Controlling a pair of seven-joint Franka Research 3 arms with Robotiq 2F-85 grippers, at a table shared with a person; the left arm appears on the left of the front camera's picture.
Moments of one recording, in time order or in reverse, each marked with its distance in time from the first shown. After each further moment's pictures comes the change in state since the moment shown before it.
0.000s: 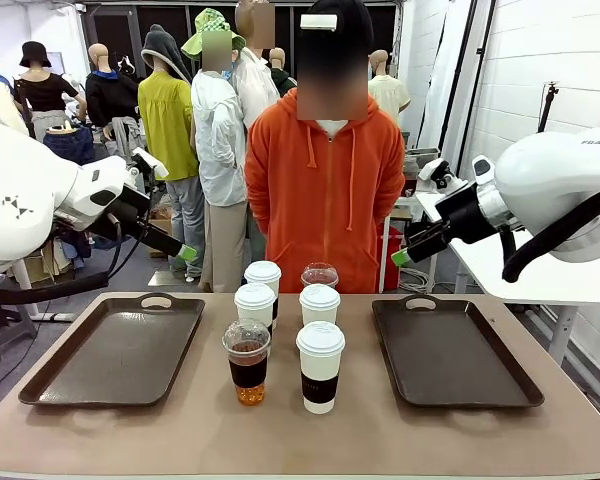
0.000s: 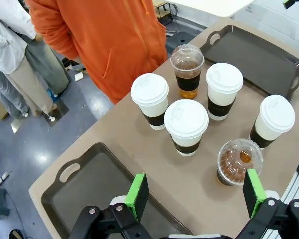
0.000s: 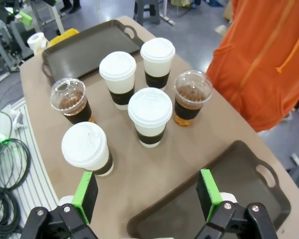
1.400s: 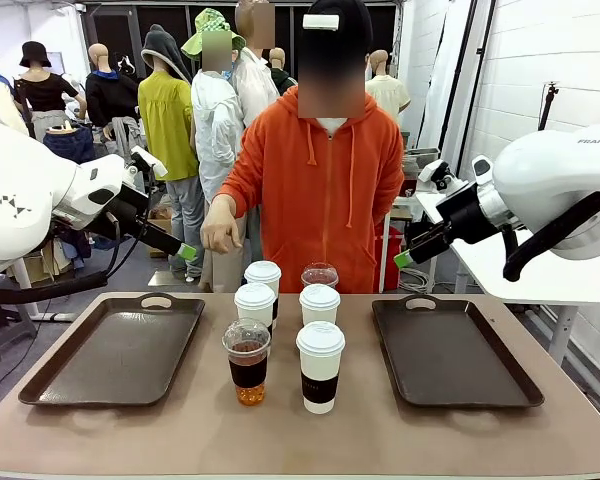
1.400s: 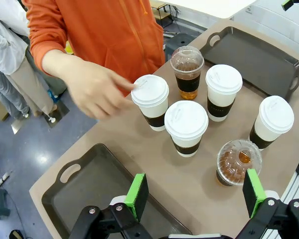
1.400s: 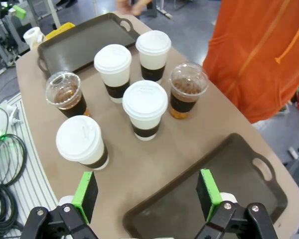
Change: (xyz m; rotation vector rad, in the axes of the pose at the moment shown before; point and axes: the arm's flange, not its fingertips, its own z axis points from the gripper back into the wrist) left arm 0.001 0.000 0.003 0.000 -0.006 -0.001; right arm 0.000 -0.007 0.001 -0.021 0.040 -0.005
